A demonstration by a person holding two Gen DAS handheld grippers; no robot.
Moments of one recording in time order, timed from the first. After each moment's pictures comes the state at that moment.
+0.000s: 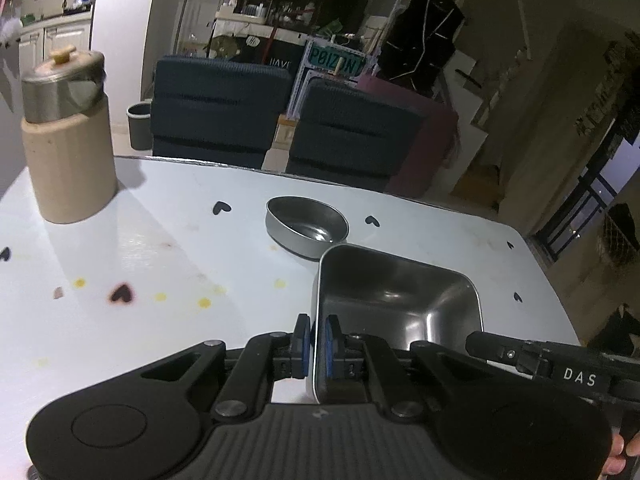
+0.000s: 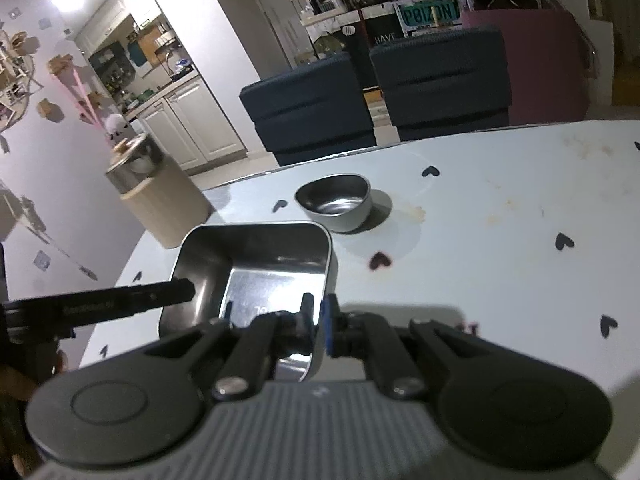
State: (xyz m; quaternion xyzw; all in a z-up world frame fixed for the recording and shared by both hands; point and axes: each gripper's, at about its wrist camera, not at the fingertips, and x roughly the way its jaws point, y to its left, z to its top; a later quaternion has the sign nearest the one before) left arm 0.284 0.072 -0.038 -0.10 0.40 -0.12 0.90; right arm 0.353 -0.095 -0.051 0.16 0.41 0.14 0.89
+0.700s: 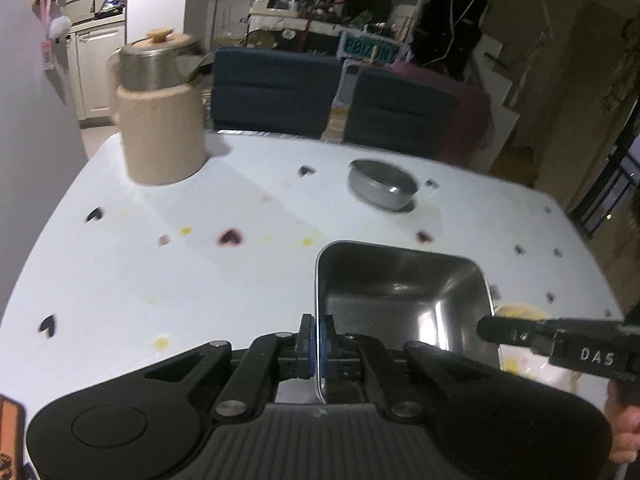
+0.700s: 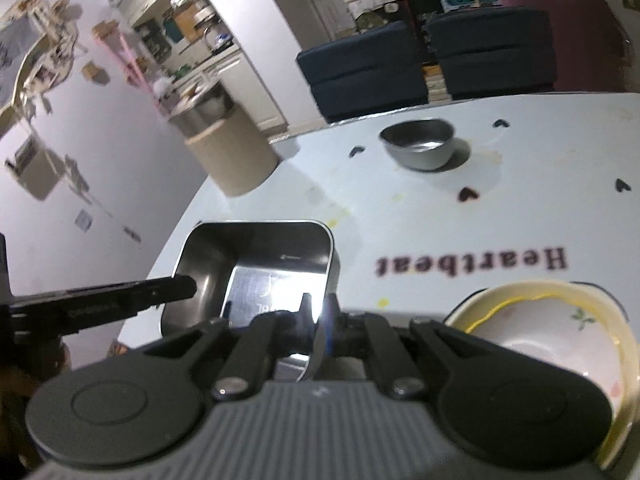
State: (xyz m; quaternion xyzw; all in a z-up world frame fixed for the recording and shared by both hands) left arm 0.206 0.155 -0.053 -0.06 0.42 -0.07 0.90; right arm 0.310 -0.014 -0.066 0.16 0.43 0.20 0.87
